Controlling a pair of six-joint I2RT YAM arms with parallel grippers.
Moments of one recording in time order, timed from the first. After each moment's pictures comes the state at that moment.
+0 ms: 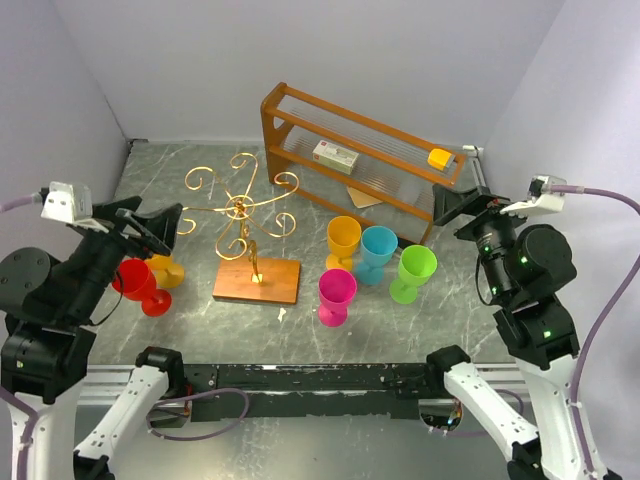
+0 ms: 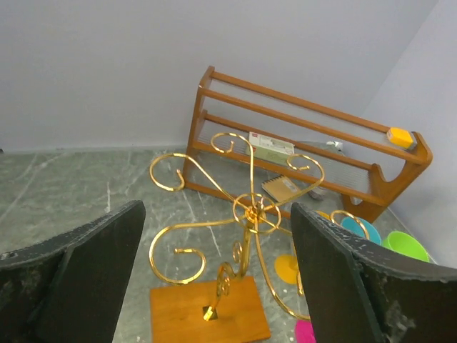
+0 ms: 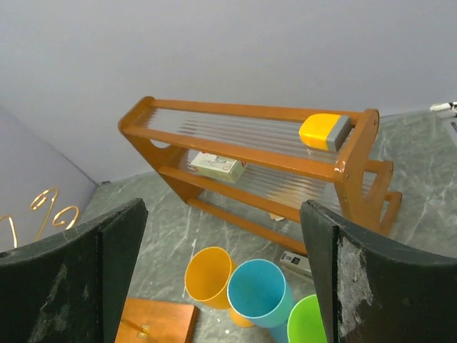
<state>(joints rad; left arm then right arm) -0.19 0.60 1.29 -0.58 0.12 -0.26 0.36 0.65 1.19 -0.46 0.27 0.38</state>
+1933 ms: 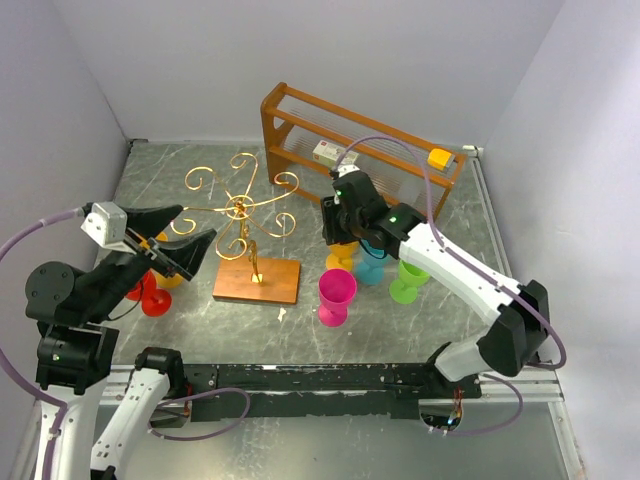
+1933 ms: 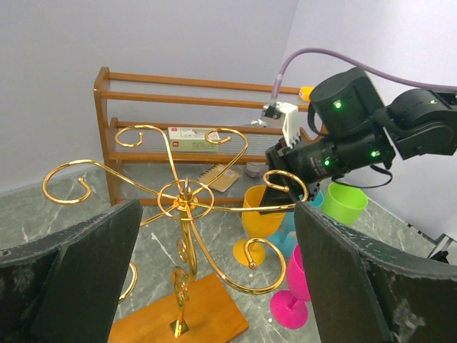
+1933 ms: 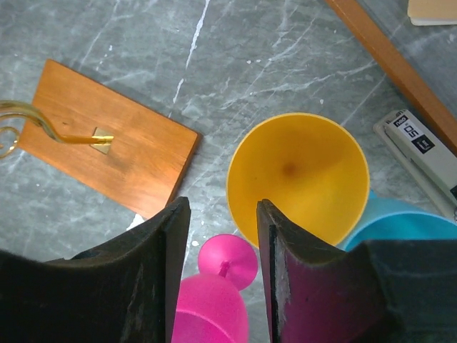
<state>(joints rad) -0.14 0.48 1.00 -0.30 0.51 -0.27 0.72 1.42 1.30 -0.63 0.14 0.36</state>
